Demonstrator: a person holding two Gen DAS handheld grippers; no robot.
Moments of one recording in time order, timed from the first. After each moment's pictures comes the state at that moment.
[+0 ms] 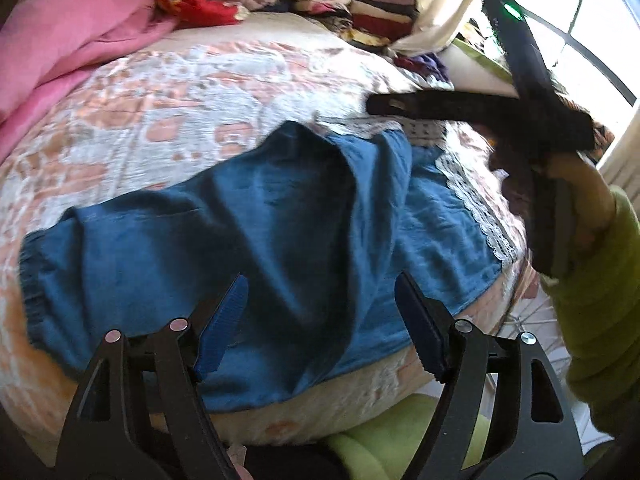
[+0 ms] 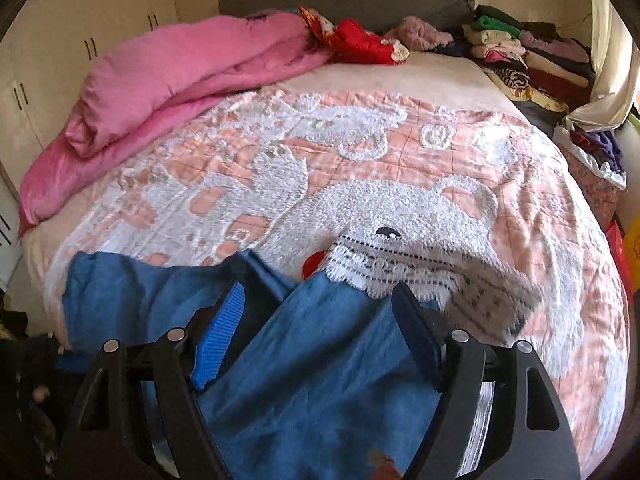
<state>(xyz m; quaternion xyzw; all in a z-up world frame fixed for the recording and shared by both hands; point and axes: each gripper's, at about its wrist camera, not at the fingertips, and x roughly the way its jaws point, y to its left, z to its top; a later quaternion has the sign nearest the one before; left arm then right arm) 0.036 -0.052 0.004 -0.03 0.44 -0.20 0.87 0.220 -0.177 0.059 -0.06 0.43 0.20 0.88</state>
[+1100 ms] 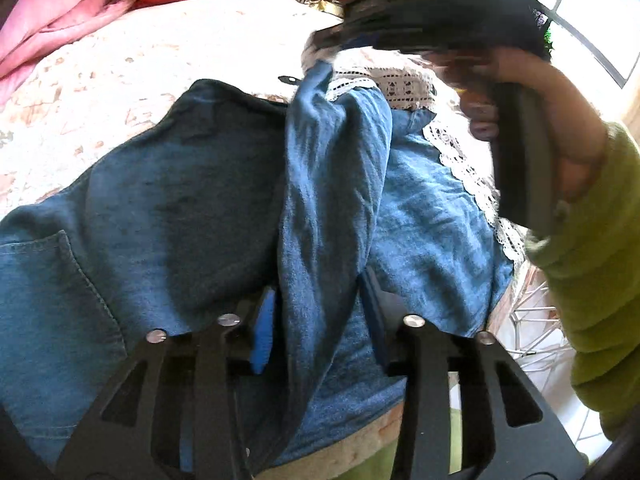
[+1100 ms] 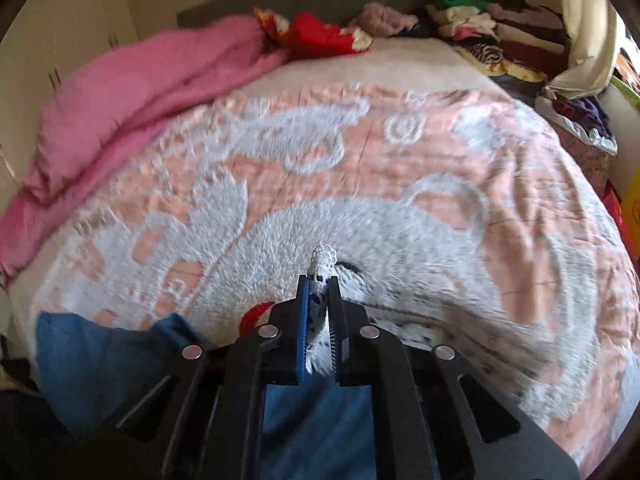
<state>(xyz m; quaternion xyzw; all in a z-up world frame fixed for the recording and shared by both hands) 0.068 -0.098 -0.045 -0.02 0.47 -0.25 0.85 0.279 -0.213 0.043 0.01 0.42 0.16 0.89</state>
